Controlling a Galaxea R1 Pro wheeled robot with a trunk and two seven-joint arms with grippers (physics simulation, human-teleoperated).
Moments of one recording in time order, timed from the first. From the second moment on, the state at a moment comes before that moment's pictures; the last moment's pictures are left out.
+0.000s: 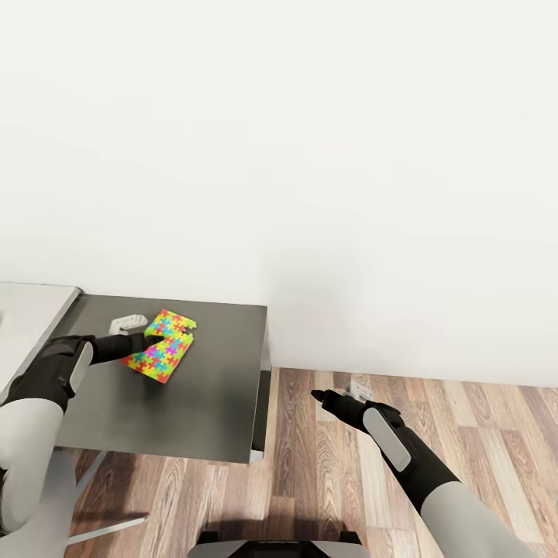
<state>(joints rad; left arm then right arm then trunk) -0.96 0.31 0.23 -0.66 0.00 0.64 -0.51 -0.63 -0.06 0.32 -0.84 -0.91 0.45 -0.13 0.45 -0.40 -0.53</state>
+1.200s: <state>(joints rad) -0.96 0.29 0.23 -0.67 -0.01 0.64 -0.52 -0.63 -0.06 0.32 -0.84 -0.91 0.45 -0.13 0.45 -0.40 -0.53</state>
